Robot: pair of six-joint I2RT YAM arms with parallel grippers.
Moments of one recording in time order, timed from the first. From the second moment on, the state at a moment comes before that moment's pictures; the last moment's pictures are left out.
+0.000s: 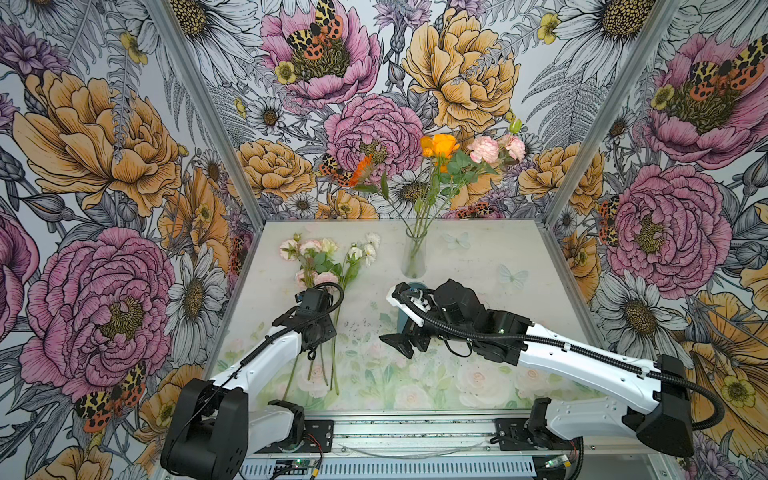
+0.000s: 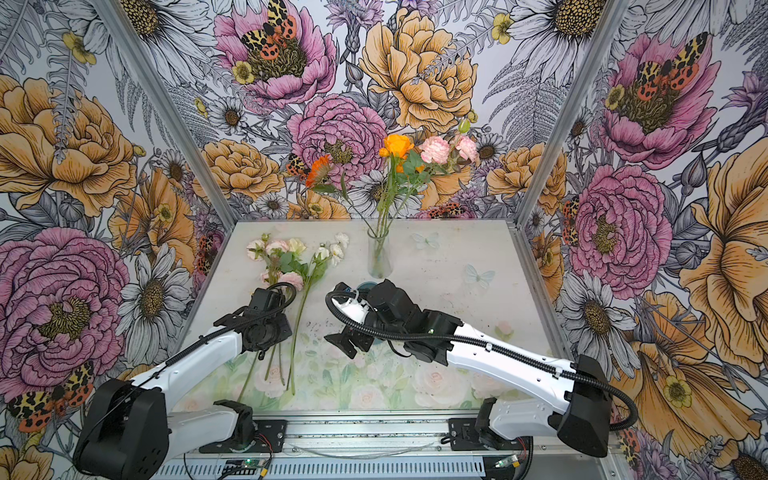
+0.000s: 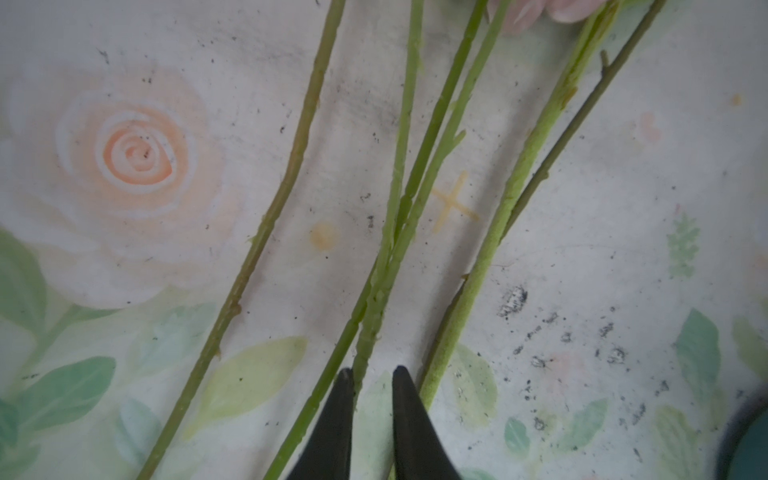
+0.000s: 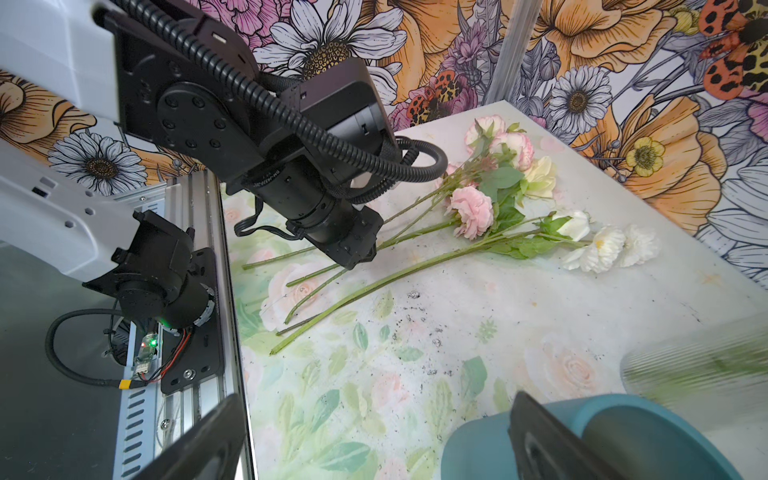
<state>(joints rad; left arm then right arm) -0.26 1.20 0.61 -0.56 -0.17 -0.67 1.02 1.25 1.05 -0.30 -0.15 -0.05</state>
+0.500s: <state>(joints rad) -0.24 1.26 0.61 -0.55 -0.17 -0.64 1.02 1.25 1.06 -0.30 -0.15 -0.05</state>
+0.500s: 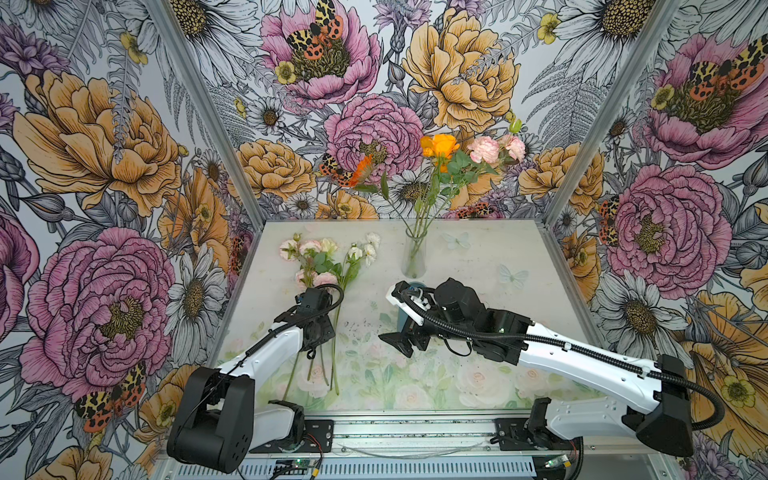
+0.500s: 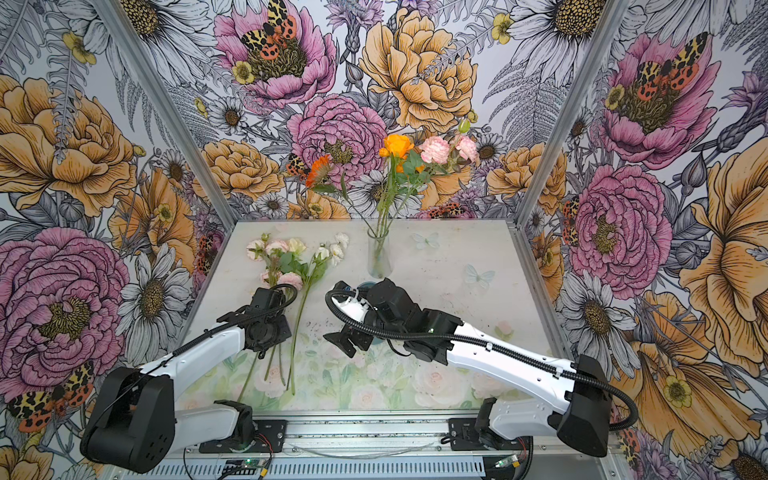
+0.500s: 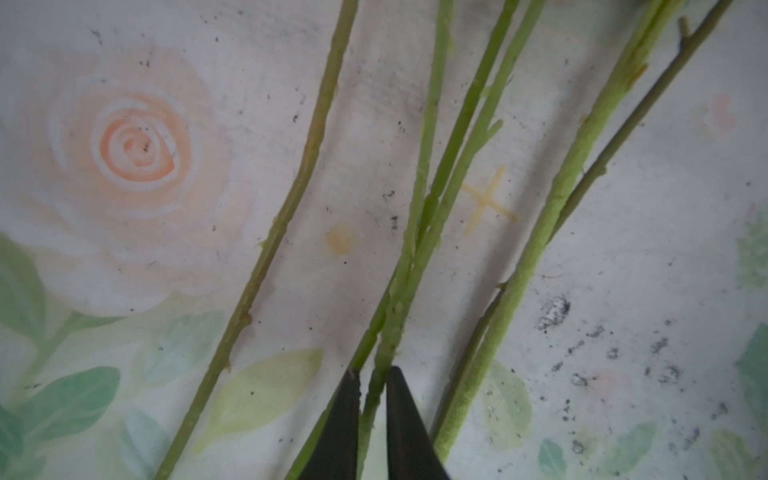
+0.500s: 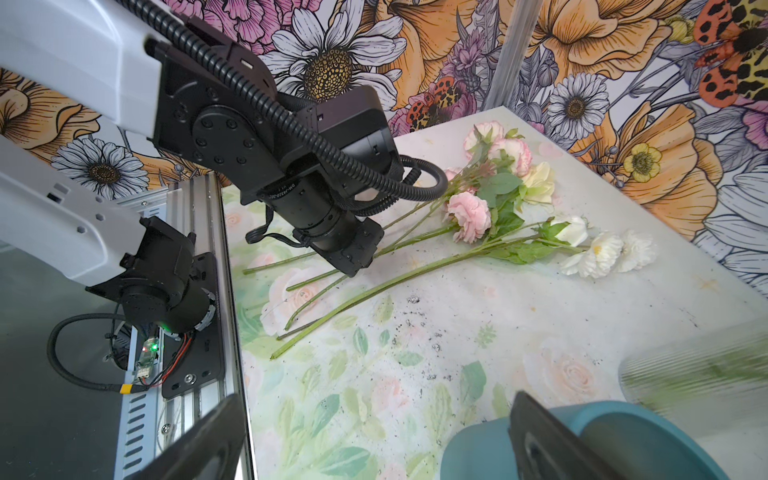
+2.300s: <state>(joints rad) -0.50 0.79 0.94 -0.45 -0.25 -0.32 0.83 1.14 1.05 -0.29 -0.22 0.04</state>
